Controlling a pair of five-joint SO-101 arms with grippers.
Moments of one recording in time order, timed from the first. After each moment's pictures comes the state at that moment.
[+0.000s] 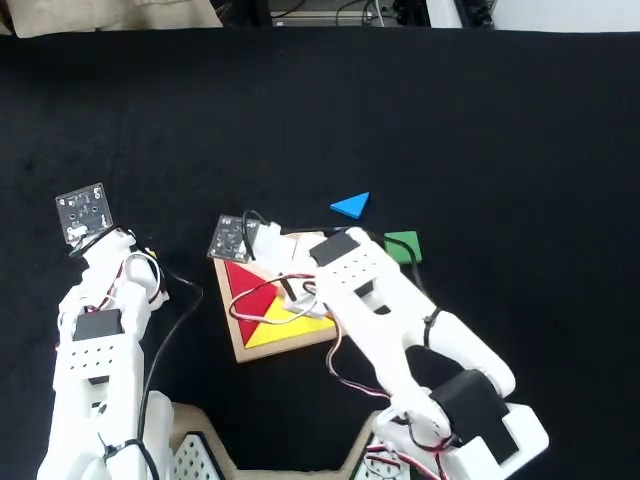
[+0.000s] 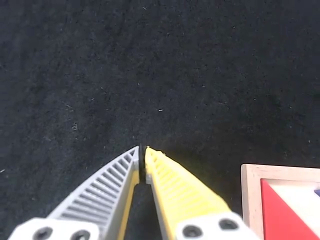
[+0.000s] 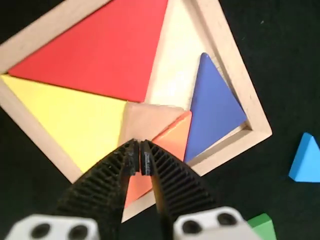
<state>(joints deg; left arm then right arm) -16.1 -52.0 77.4 30.4 9.5 -32.0 -11.1 44.3 51.9 41.7</state>
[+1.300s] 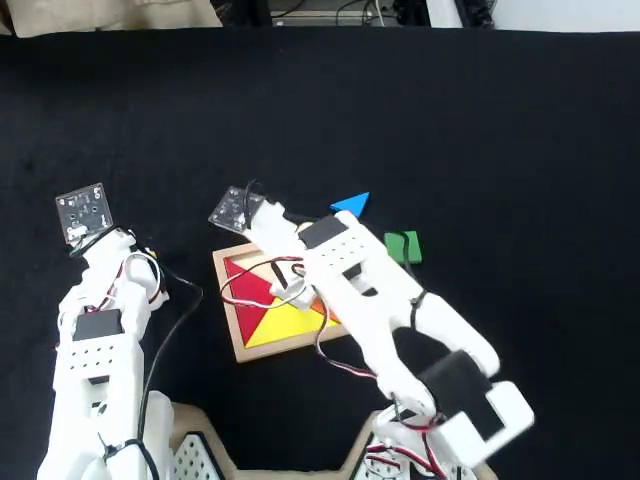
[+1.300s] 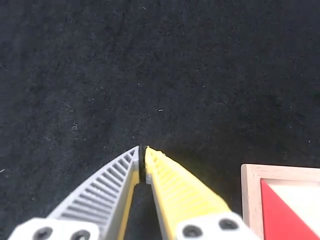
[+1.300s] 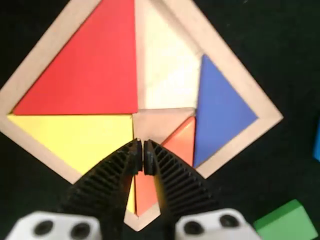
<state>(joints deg) -16.1 -52.0 77.4 30.4 9.5 -32.2 -6.4 36.0 56.8 28.1</state>
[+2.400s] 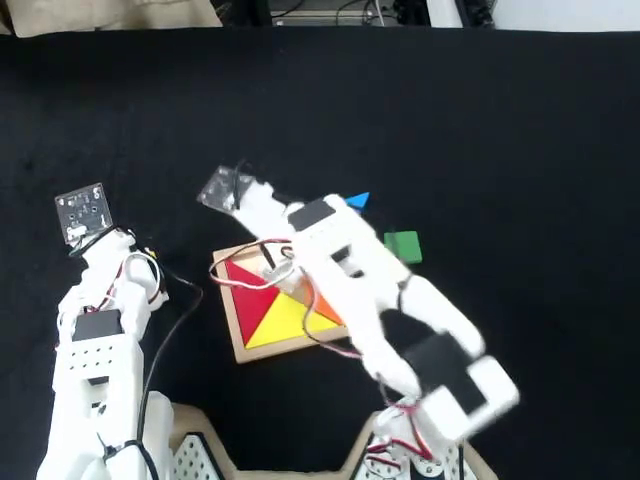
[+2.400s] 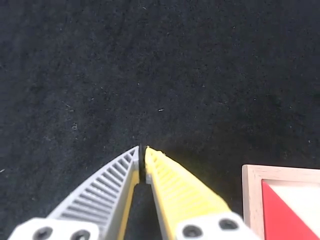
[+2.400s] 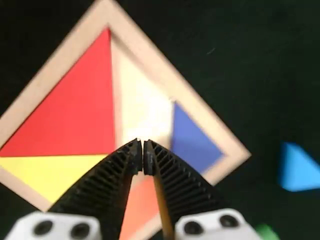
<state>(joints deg) -16.1 -52.0 77.4 30.4 9.5 -29.7 -2.6 27.2 55.6 28.0</state>
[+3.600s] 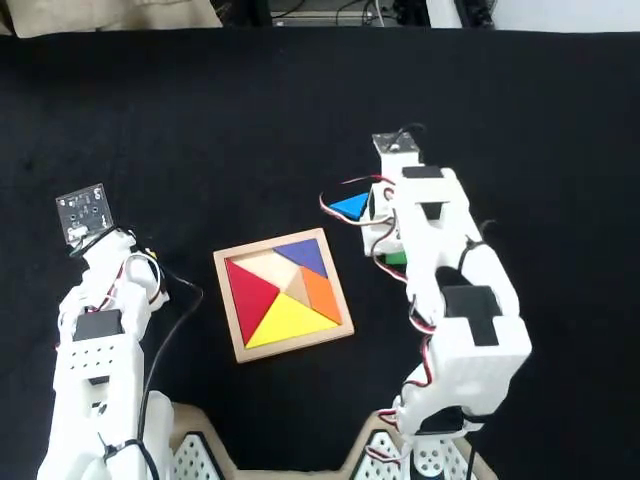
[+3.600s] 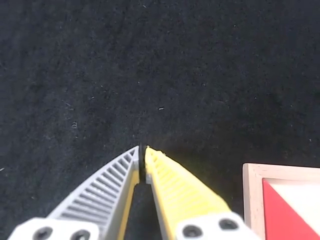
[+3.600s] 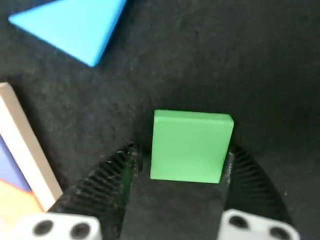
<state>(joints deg) -16.1 -52.0 77.7 30.4 9.5 -2.5 16.7 19.5 61.8 2.7</state>
